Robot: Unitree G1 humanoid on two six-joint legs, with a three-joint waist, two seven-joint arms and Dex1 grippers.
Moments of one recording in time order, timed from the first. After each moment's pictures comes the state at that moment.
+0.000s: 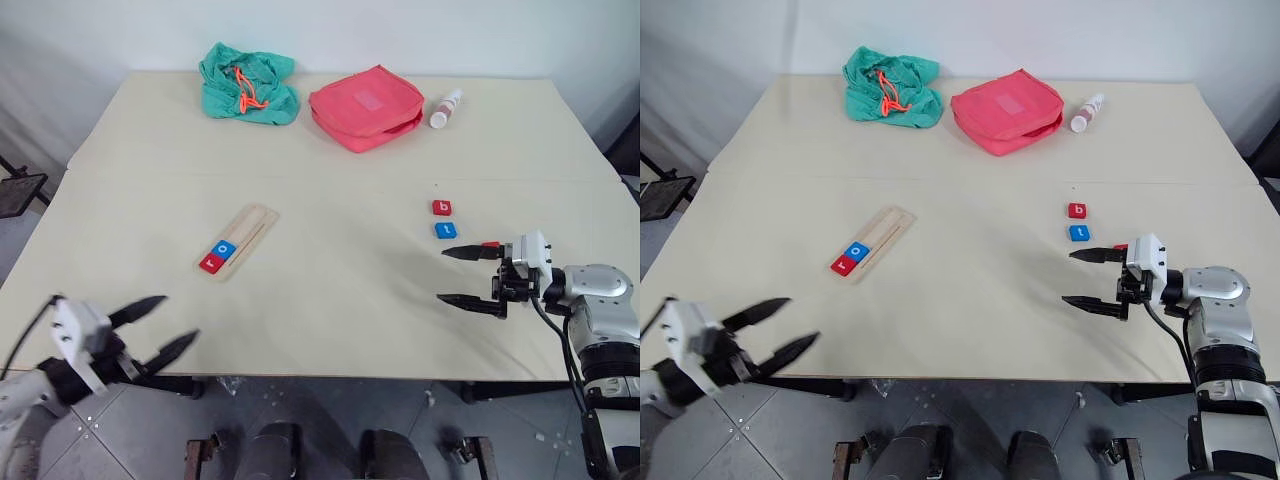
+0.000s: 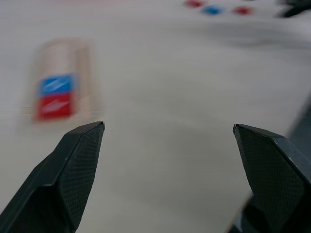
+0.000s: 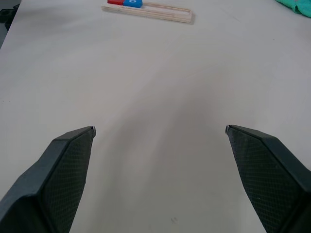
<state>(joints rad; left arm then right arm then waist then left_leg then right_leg) 0.33 0.69 0.58 -0.35 -0.64 0.33 -0.78 -0.55 -0.73 -0.09 0.65 0.41 -0.25 1.54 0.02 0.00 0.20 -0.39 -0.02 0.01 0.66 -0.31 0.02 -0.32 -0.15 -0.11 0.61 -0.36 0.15</state>
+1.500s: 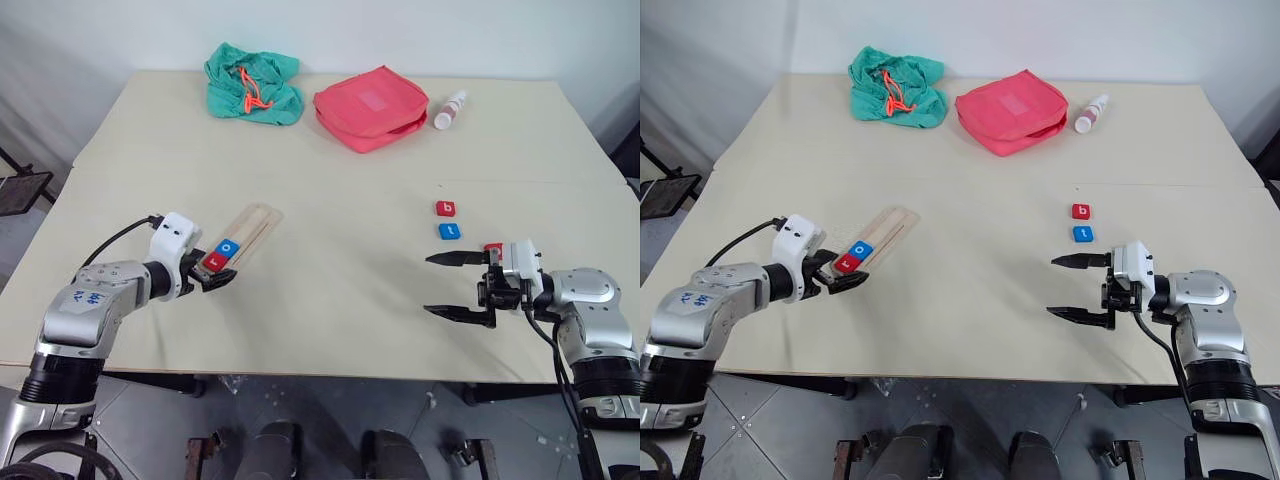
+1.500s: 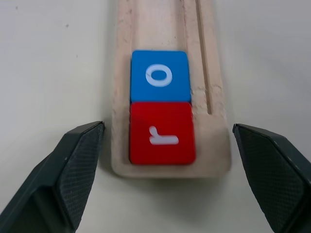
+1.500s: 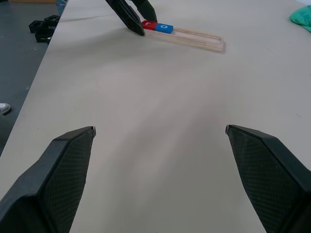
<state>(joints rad) -0.45 0.77 0.02 -0.04 -0.34 0.86 -0.55 -0.44 -0.70 -0.09 0.38 0.44 -0.15 1.52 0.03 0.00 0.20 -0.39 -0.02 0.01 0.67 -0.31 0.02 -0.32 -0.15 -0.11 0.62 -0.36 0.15</state>
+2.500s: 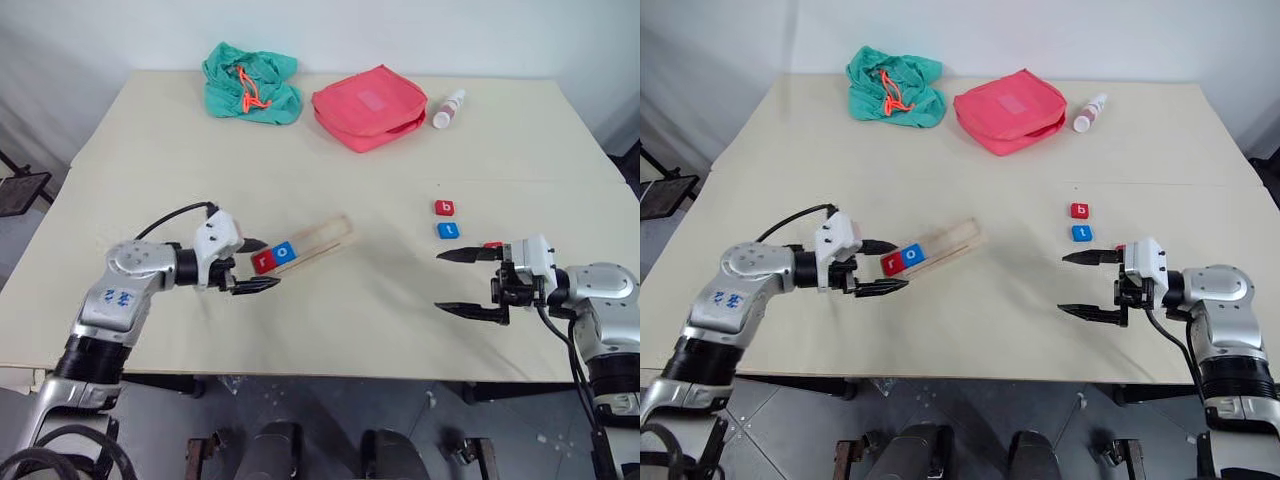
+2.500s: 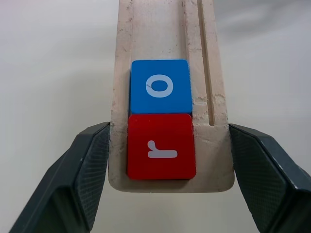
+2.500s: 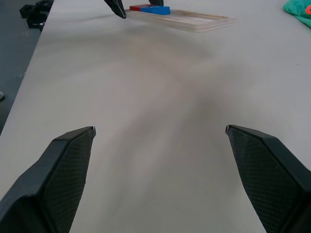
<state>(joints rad) -0.58 0.68 -0.12 0.11 -0.25 0.31 -1.06 -0.45 -0.76 -0.10 0.40 0.44 -0.17 1.53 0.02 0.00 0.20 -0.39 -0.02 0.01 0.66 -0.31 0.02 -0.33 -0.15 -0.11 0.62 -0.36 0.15</state>
